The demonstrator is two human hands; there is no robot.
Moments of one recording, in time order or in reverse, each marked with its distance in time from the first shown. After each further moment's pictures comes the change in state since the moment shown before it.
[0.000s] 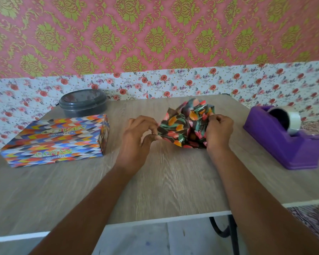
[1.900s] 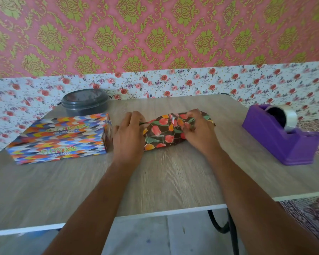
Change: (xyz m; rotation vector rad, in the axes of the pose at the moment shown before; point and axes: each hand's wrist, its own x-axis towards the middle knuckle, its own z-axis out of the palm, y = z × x) left_hand 0.001 -0.006 -0.009 0.378 0.051 -0.147; right_hand -0.032 -0.011 -0.004 -0.453 -0.526 -0.412
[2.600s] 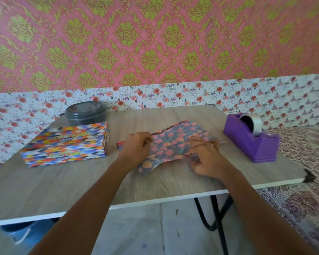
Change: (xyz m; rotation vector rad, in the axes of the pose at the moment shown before) left_hand -0.002 0.014 0.002 -0.205 -0.388 -0.020; right_hand -0.073 0.014 -0.073 -0.424 -0.317 -0.257
